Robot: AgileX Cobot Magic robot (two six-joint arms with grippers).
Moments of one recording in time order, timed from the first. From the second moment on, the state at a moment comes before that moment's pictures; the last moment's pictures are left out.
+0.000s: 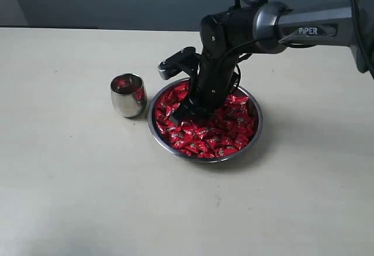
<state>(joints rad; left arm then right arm) 0.11 0.00 0.01 0.03 0.34 0.03 0.73 2.16 -1.53 0.08 0.84 -0.26</state>
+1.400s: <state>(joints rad) 0.11 0.00 0.01 0.03 0.34 0.03 0.80 2.28 -1.98 0.42 0.82 -0.44</state>
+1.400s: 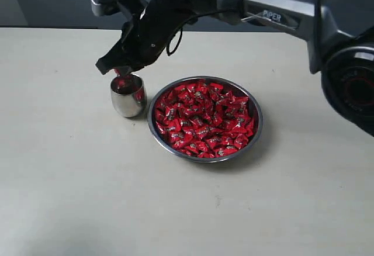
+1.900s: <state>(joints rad) 0.11 0.00 0.01 0.03 0.34 0.03 0.80 2.36 -2.01 0.37 0.84 -0.43</state>
